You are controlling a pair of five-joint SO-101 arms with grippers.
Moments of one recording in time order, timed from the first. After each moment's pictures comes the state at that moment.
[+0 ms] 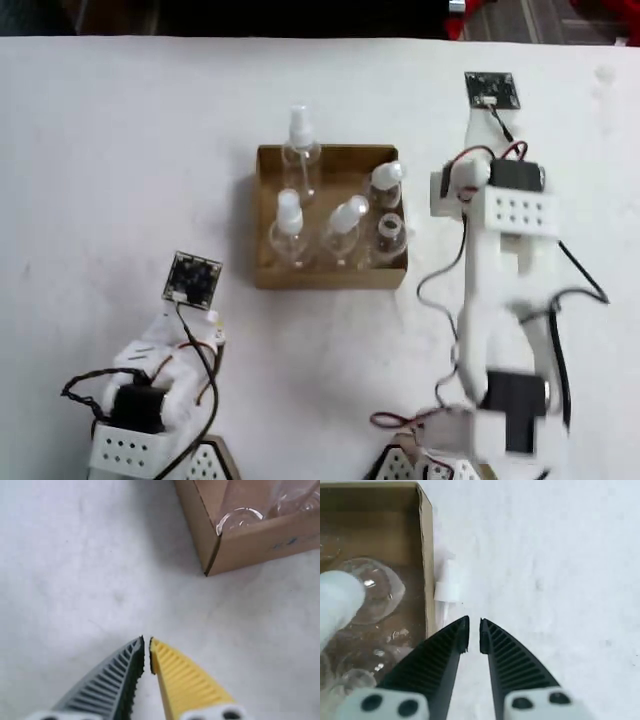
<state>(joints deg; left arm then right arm) 2.9 -102.9 97.0 68.3 -2.3 4.2 -4.5 9.1 69.6 8.0</state>
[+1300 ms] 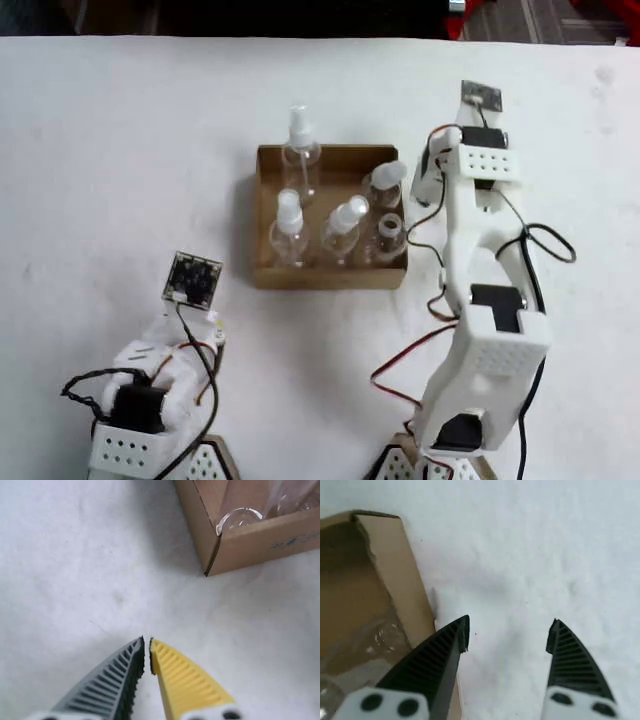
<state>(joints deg) 2.9 -102.9 97.0 68.3 -2.3 1.8 24.0 -10.4 72.7 -8.0</state>
